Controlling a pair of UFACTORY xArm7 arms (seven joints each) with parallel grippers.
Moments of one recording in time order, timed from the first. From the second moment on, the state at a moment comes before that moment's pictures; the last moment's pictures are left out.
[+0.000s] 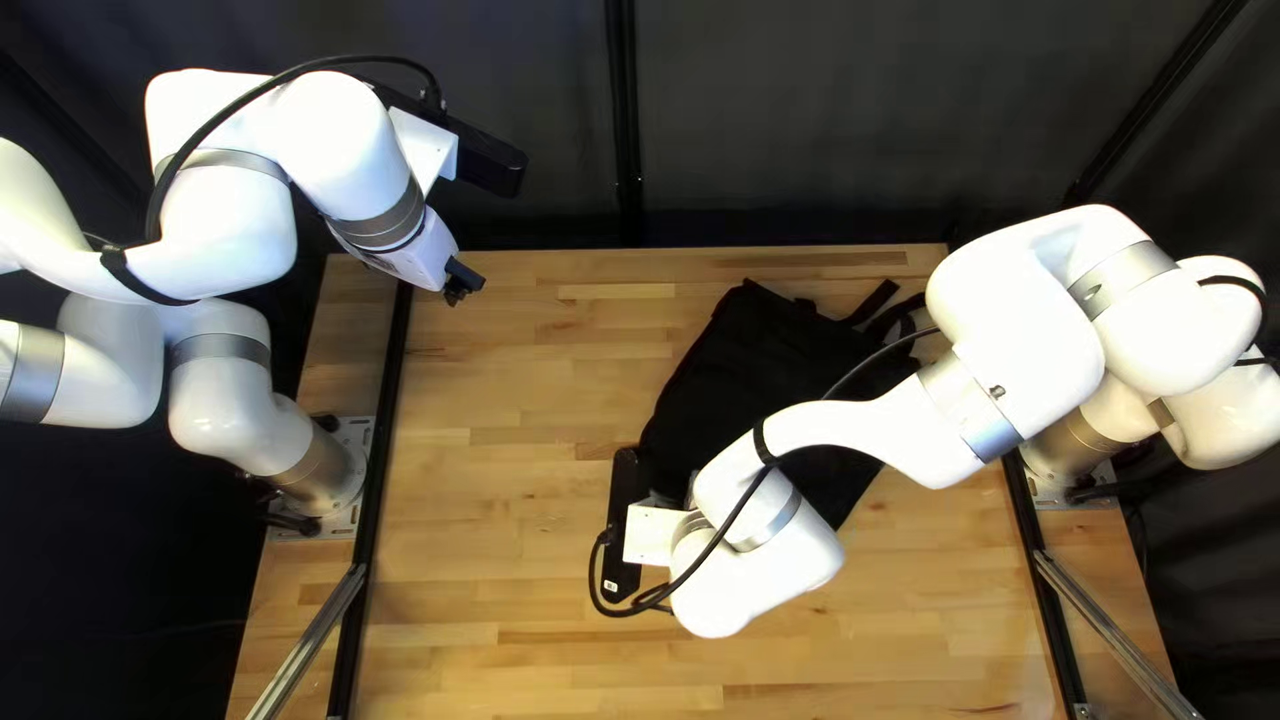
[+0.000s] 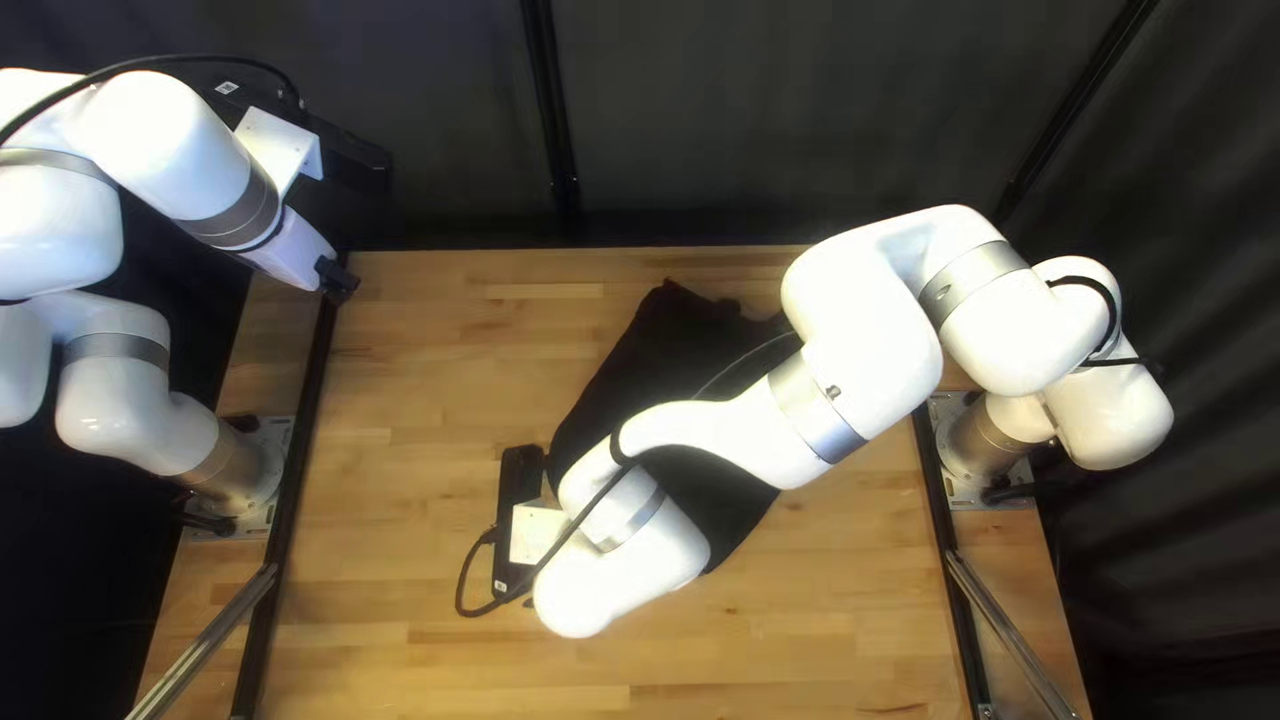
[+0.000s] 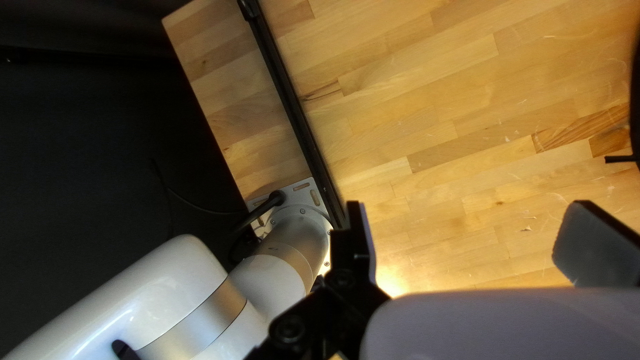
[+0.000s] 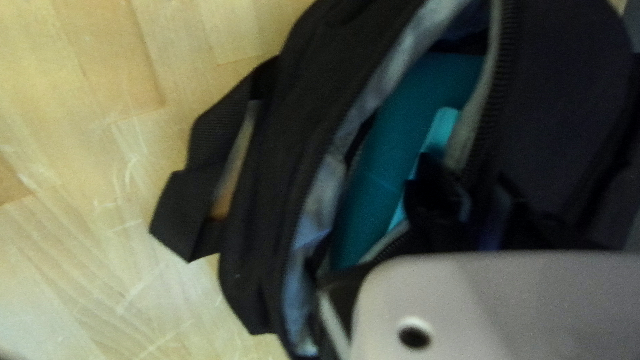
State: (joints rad) left arm 0.21 -0.69 -0.08 0.93 0.23 1.70 -0.95; right arm 0.27 0.58 0.16 1.57 -0.63 1.37 0.78
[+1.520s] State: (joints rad) left arm 0.21 -0.67 -0.09 1.01 0.25 1.74 -0.94; right arm -0.03 0.14 0.09 1.17 -0.53 1.14 0.21
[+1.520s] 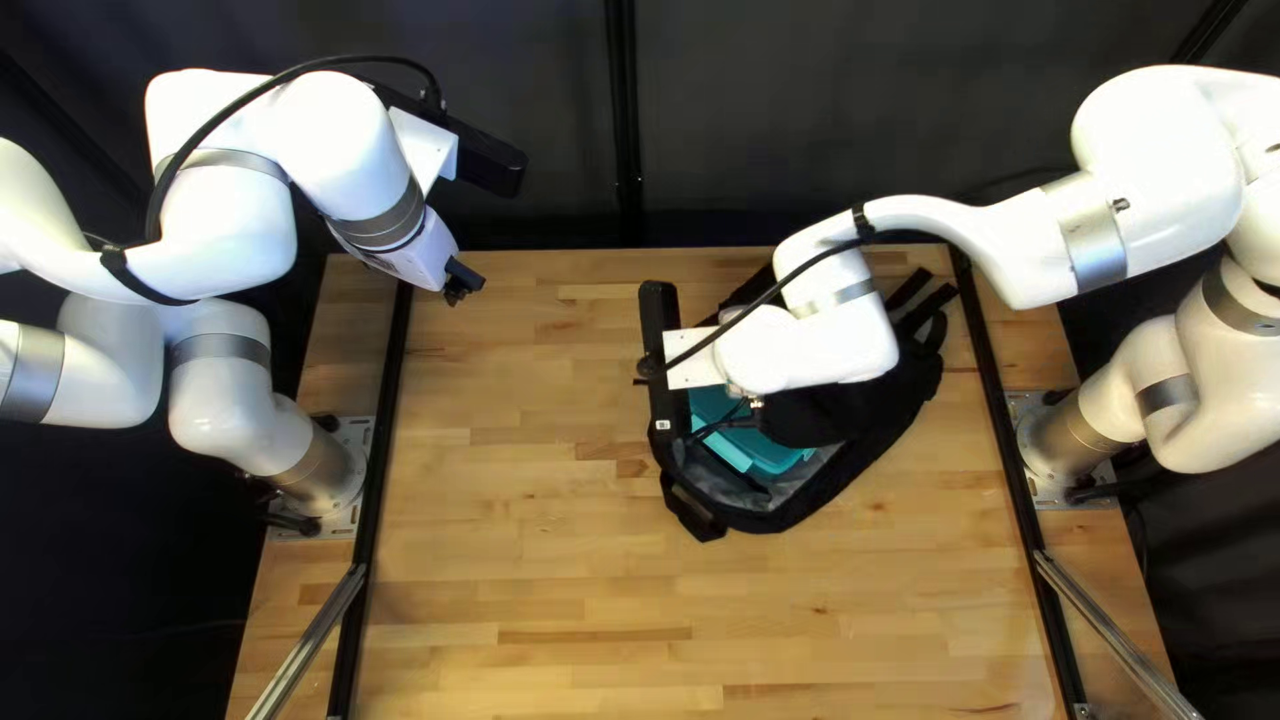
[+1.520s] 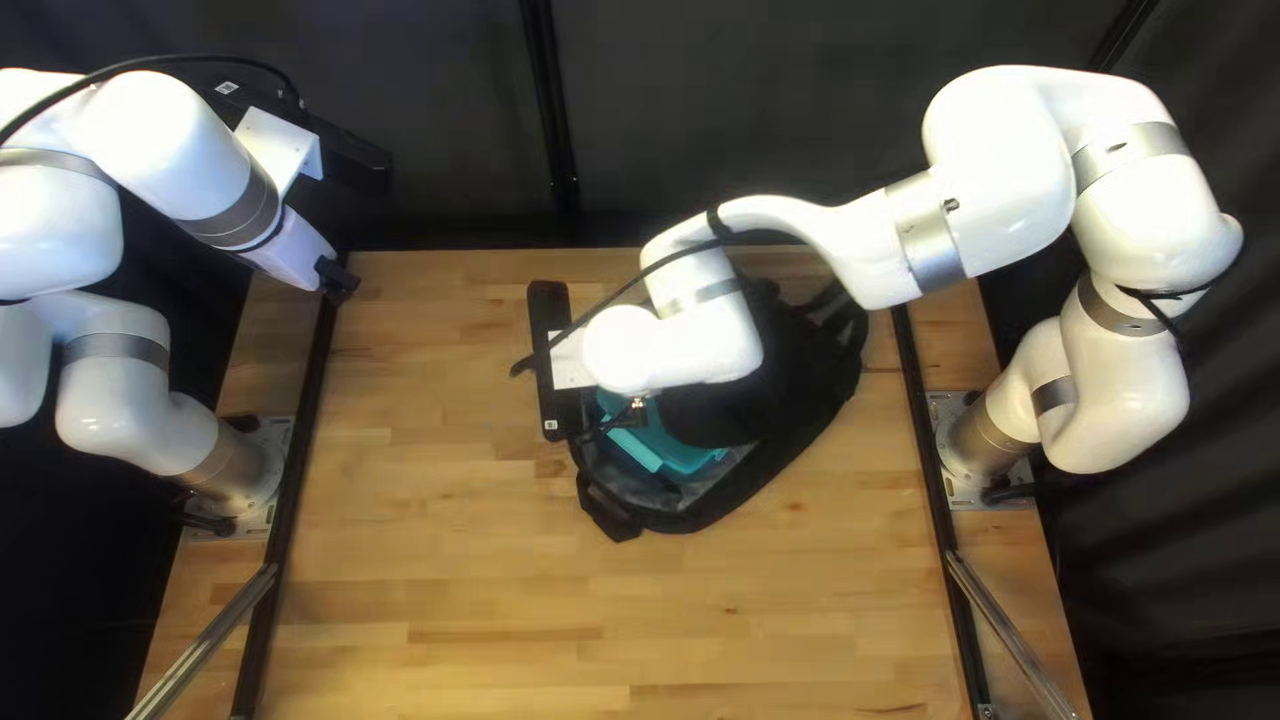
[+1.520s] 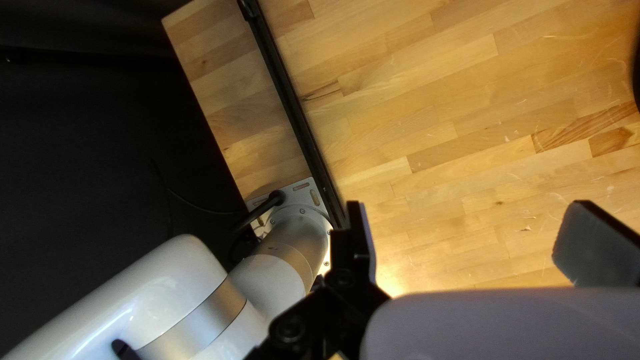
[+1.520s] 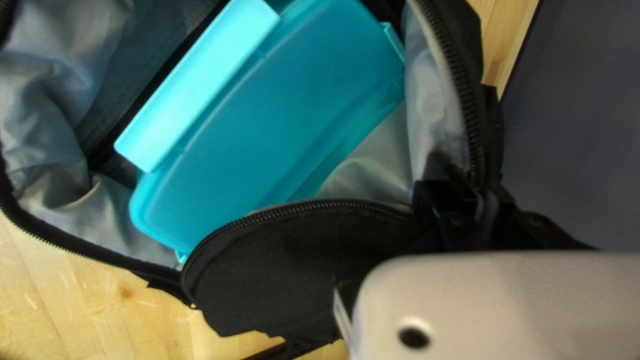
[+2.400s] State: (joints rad) left arm 0.04 -0.71 -0.23 0.77 0.22 1.68 -0.77; right arm -0.07 0.04 0.06 1.05 -0.49 1.02 0.17
